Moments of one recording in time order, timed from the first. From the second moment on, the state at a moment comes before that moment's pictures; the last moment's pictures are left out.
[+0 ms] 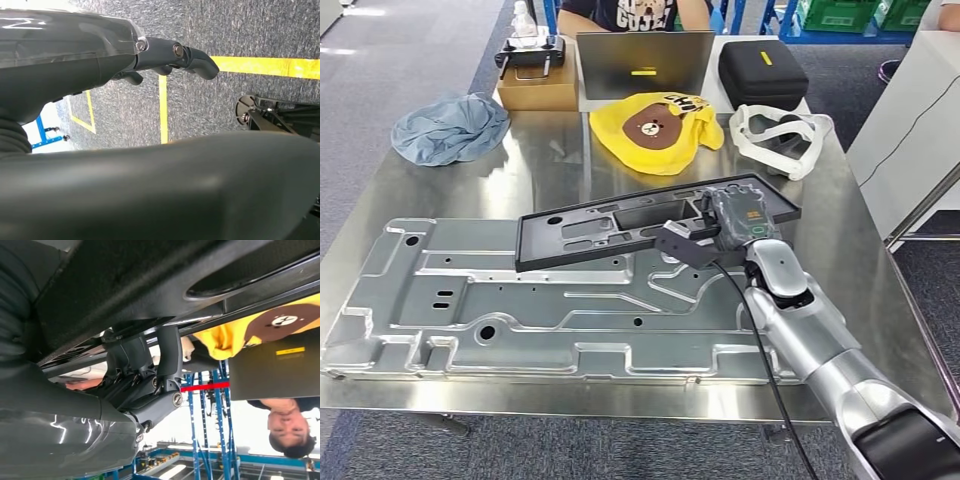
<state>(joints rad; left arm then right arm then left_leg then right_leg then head) -0.03 -0.05 0.39 -0.20 -0.26 -0.01 0.02 -0.70 -0.18 0.56 -1.06 1.28 -0.24 0.11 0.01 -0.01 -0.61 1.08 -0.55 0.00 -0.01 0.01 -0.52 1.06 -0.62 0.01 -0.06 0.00</state>
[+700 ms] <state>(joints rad) -0.03 -0.05 0.40 -0.20 -0.26 -0.01 0.02 -0.68 -0.20 0.54 -1.09 1.28 -0.23 0.11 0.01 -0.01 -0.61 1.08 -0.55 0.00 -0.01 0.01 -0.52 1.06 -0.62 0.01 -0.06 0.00</state>
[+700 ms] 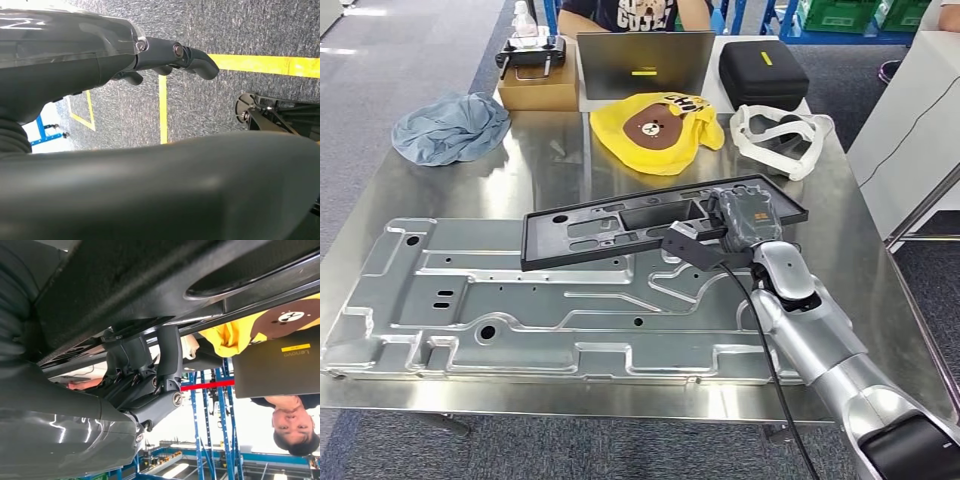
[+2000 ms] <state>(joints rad) -0.02 -0.06 0.42 -0.20 -0.25 -0.01 -0.09 -0.36 -0.30 0.57 -1.30 1.10 -0.09 -0.02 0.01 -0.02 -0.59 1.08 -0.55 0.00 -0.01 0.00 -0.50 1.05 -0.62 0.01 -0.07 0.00</state>
